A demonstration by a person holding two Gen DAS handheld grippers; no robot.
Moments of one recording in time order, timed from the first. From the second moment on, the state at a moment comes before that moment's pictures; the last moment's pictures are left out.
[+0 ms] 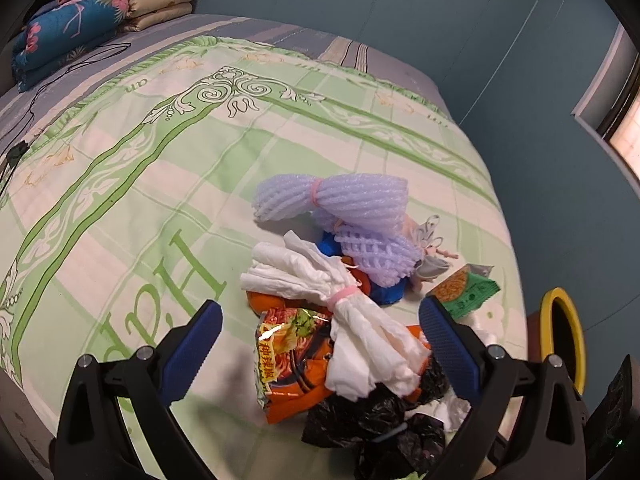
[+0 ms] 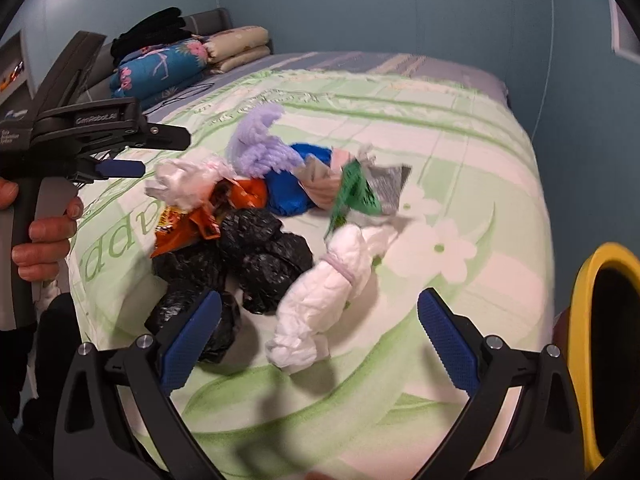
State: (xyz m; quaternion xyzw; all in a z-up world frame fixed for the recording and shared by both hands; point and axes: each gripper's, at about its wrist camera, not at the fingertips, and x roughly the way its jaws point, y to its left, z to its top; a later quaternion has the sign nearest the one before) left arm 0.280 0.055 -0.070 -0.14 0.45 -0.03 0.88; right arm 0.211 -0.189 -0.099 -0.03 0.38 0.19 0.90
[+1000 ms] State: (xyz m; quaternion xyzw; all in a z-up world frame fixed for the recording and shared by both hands) left arm 0.283 0.049 -0.095 -0.16 0.47 -0.09 0.87; right arm 0.223 -0.200 -0.115 0.03 0.43 0.23 0.87
